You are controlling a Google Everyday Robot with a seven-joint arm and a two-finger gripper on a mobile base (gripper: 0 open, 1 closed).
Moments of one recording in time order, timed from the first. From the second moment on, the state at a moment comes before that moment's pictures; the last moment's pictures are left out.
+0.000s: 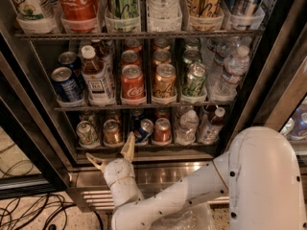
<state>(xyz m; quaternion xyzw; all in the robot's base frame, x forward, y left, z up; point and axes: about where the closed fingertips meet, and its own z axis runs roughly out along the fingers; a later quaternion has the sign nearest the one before) 0.566 0.135 0.626 -0.19 0.62 0.03 0.76</state>
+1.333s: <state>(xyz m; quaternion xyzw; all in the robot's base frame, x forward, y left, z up) 0.574 0.132 0.612 -0.17 0.64 0.02 0.75</state>
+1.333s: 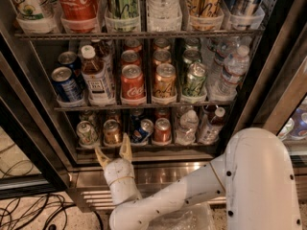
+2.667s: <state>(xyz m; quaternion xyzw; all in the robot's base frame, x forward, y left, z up) 0.601 0.148 0.601 -0.16 0.65 0.03 0.74</state>
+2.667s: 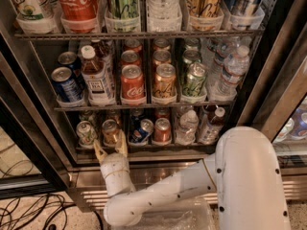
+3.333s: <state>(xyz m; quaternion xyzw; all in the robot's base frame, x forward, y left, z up) 0.618 0.131 0.607 -0.13 0.64 0.00 0.75</state>
